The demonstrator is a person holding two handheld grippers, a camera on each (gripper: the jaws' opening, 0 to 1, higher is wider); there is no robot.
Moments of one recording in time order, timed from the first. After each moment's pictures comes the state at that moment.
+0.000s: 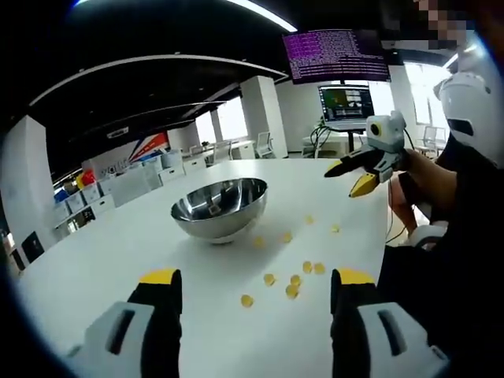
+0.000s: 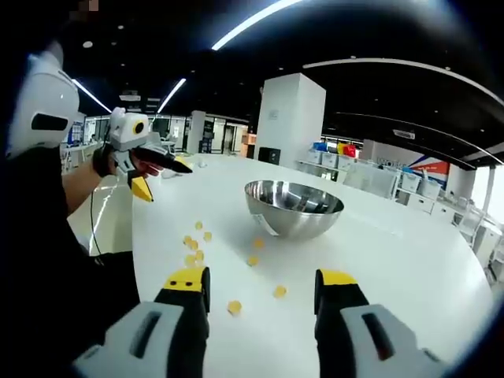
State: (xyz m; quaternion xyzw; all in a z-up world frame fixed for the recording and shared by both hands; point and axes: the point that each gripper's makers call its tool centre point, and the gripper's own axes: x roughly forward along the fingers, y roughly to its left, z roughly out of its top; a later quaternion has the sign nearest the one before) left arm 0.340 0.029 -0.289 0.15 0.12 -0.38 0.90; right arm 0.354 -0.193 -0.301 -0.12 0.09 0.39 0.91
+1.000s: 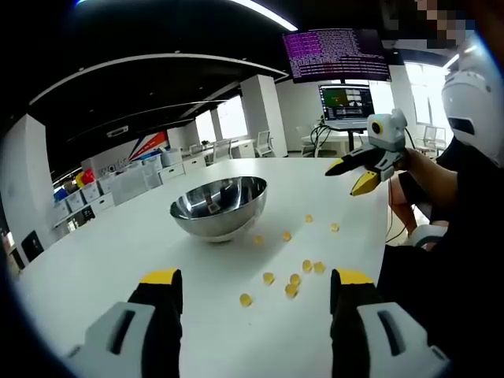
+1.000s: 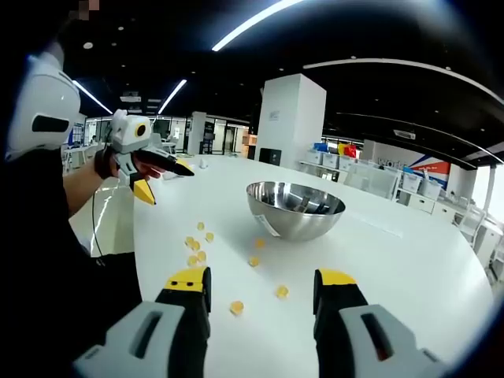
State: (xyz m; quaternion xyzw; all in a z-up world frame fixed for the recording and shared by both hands) left arm 0.340 0.028 -0.291 0.15 0.12 -0.38 0.90; right arm 0.352 -0.192 -0.299 -0.12 0.09 0.39 0.91
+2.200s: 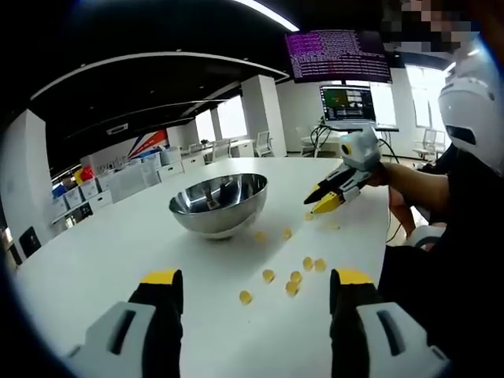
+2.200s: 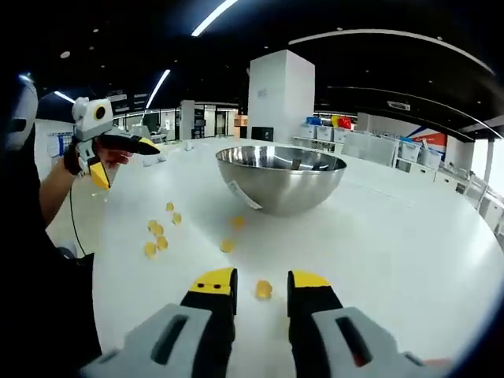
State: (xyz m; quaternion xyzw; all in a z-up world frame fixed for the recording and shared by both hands) left arm 0.343 0.030 -0.298 0.14 0.13 -0.38 0.90; right arm 0.414 -0.179 -0.361 -0.10 0.16 0.37 0.91
